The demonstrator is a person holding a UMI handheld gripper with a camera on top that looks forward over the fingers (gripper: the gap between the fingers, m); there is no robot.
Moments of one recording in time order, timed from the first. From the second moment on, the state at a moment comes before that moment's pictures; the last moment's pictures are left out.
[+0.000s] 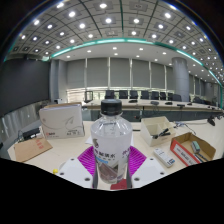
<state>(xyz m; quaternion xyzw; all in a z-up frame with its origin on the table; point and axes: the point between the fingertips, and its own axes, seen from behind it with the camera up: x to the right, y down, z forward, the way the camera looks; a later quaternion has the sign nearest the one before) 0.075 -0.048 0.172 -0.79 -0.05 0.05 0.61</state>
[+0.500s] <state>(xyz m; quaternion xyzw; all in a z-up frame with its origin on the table) 0.112 -0.037 0.062 -0.82 -0.06 0.05 0.57</state>
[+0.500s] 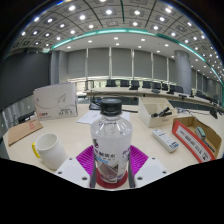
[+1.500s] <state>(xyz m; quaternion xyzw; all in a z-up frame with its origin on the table) 0.097 -0.296 0.216 -0.89 0.06 -0.02 0.45</state>
